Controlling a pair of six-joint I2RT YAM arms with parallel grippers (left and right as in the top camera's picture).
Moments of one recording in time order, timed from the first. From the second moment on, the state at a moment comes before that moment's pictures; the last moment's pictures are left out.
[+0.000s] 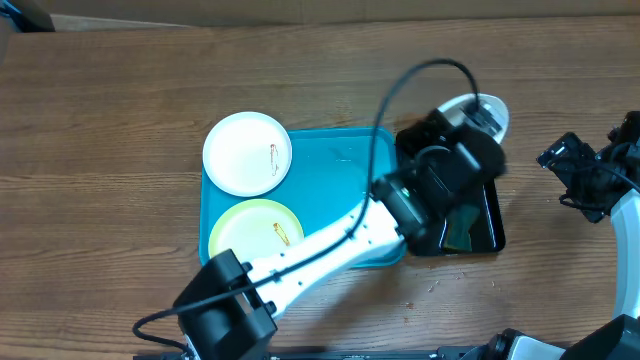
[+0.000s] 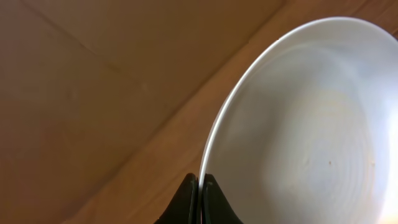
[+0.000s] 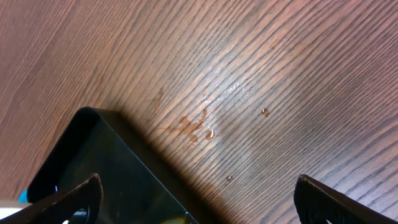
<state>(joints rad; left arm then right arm) -1.02 1.89 1.58 -0.22 -0.76 0.27 -0.42 1.42 1.10 -0.81 -0.14 0.46</state>
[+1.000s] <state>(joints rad) -0.28 1.89 1.58 -0.44 0.39 -0.40 -0.42 1.42 1.10 -0.81 -0.14 0.46</state>
